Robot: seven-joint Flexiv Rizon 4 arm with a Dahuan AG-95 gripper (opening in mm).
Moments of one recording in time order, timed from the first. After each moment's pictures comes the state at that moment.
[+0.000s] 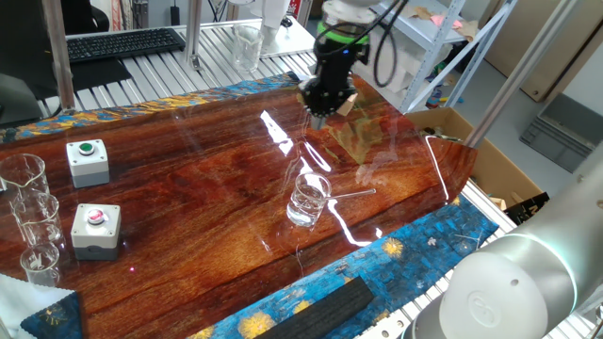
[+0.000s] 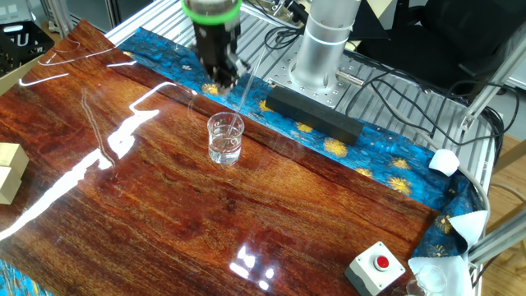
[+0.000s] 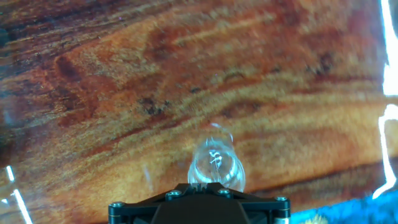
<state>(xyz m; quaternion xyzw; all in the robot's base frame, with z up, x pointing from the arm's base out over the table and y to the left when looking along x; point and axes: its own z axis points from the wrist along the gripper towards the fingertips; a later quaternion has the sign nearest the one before) 0.480 -0.048 0.237 -0.07 -1.00 0.00 0.05</state>
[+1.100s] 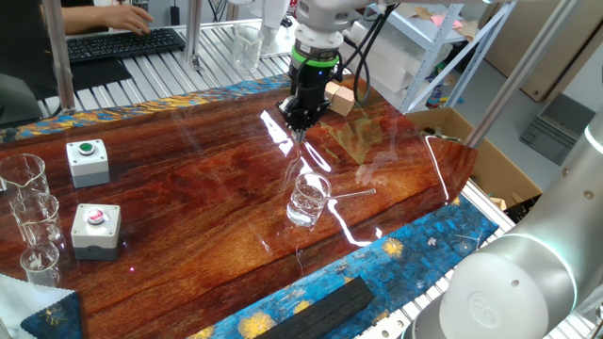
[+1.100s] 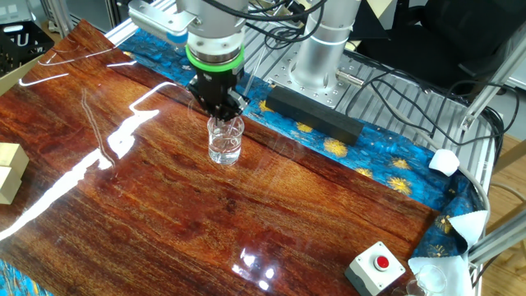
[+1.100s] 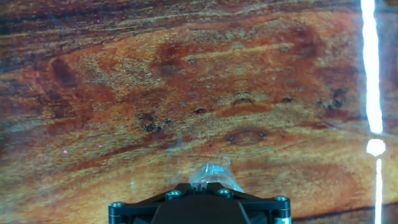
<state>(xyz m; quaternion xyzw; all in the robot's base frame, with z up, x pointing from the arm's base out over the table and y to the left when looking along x) 0.493 -0.041 0.193 0.00 -1.00 0.01 0.04</state>
